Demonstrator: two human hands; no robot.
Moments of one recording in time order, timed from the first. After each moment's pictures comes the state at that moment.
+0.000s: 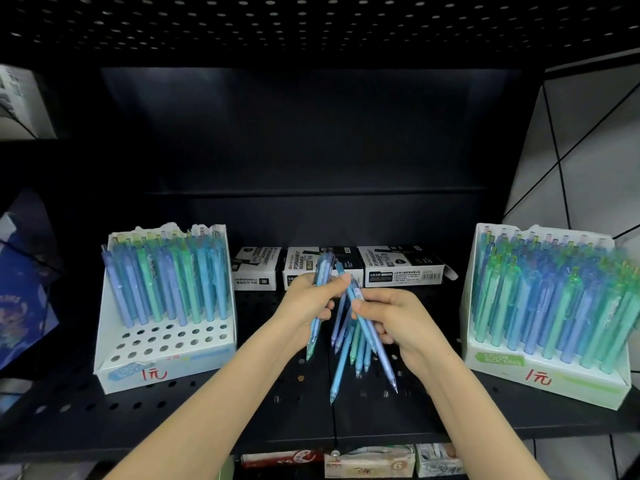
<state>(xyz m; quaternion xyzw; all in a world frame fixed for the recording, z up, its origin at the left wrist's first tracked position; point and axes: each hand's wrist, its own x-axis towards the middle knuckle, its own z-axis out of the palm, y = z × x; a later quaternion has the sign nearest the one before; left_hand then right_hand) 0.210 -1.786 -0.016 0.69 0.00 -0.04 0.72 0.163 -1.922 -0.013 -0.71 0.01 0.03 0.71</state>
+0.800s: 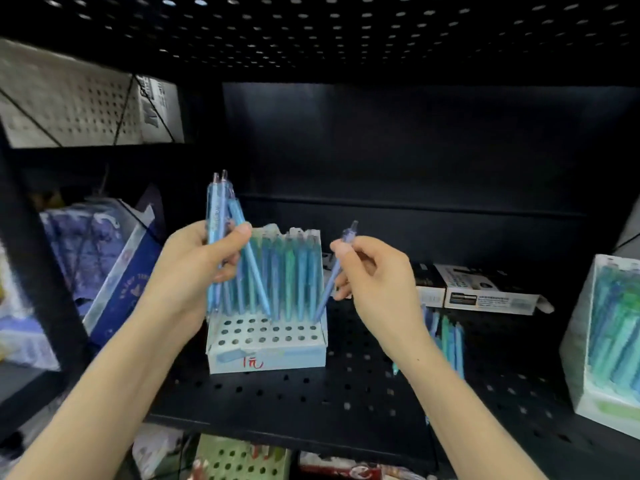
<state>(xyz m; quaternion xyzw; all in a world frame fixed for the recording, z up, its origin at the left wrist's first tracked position) 0.129 -1.592 0.056 0.69 -0.03 0.26 0.67 0.151 -1.785 0.036 -0.74 -0.24 -0.21 0.60</state>
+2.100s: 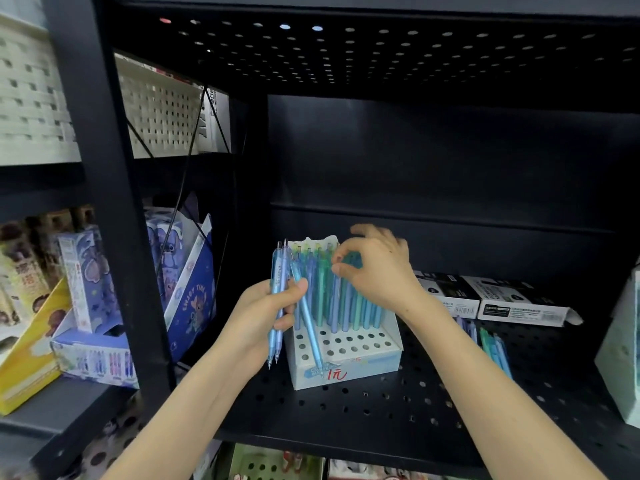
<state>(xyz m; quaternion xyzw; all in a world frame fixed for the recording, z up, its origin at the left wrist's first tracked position) 0.146 -1.558 0.006 0.63 0.00 0.08 0.77 0.193 -1.718 0.060 -0.94 -0.21 -0.21 0.19</state>
